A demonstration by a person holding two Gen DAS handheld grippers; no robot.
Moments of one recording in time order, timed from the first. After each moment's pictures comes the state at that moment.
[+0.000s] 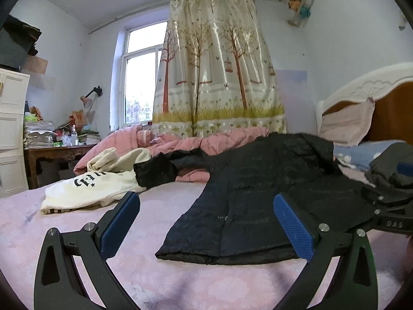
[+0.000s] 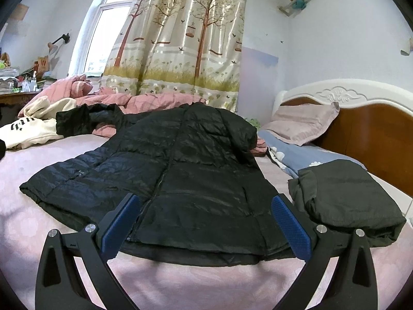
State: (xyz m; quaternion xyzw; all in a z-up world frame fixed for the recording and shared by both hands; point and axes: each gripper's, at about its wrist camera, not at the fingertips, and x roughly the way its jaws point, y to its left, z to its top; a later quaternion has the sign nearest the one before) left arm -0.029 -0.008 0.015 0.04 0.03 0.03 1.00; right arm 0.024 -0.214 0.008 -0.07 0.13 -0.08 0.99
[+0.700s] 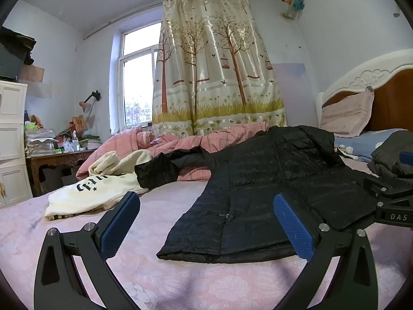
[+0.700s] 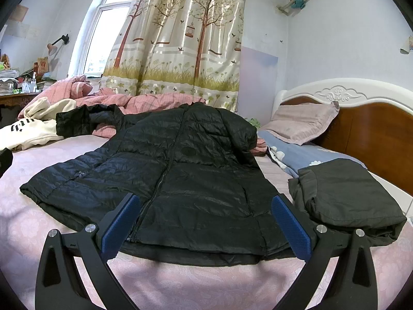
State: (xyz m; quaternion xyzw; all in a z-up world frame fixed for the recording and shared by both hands) left arm -0.026 -0.013 0.011 0.06 0.03 0.04 1.00; right arm 0.023 -0.215 0.008 -0.07 0.13 -0.08 0.99
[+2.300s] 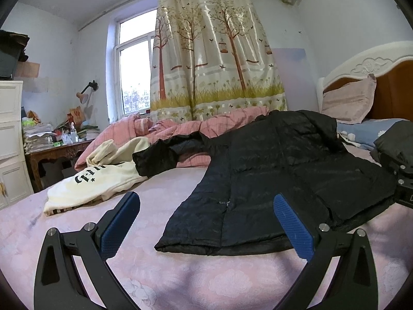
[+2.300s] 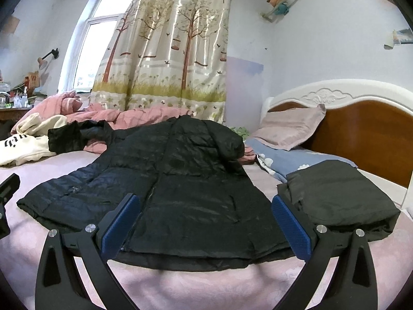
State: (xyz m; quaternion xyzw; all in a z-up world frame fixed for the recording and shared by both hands) left arm -0.013 -0.016 0.007 0.07 0.08 0.04 0.99; right arm 0.011 -0.216 0.014 -0.06 0.09 -0.11 0.99
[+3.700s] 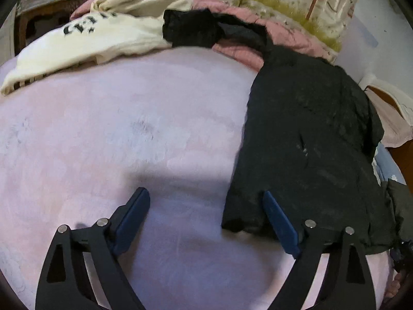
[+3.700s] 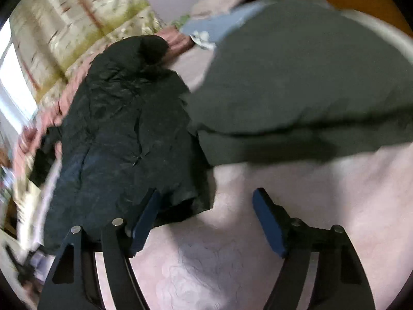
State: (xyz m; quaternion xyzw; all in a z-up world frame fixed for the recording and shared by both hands) left arm 0.120 0.143 -0.048 -0.18 0.39 0.02 0.91; right arm 0.063 -0.459 -0.043 0.28 0.36 -0.10 0.88
